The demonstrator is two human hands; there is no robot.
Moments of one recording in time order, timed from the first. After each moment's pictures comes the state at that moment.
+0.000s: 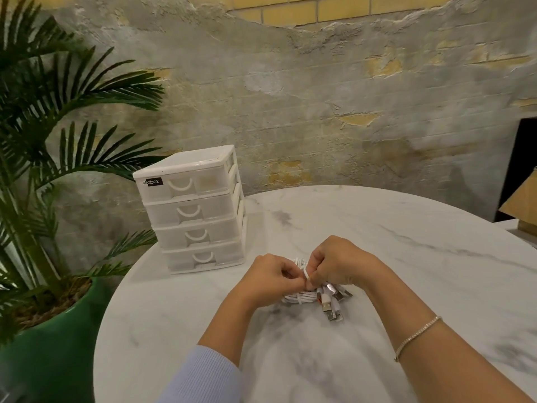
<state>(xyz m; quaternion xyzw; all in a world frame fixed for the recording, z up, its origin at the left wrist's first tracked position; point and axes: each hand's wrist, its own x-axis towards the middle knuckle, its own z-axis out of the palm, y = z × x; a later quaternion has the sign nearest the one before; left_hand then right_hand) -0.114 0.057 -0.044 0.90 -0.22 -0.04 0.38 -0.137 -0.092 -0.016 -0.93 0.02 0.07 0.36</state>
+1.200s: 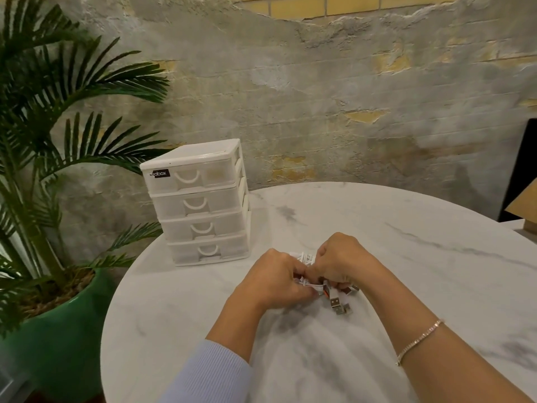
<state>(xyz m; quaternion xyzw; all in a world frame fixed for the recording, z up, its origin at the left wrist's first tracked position) -0.120 0.061 -0.050 0.91 -0.31 0.03 0.27 -0.141 -0.075 -0.013 -0.95 0.10 0.05 0.30</state>
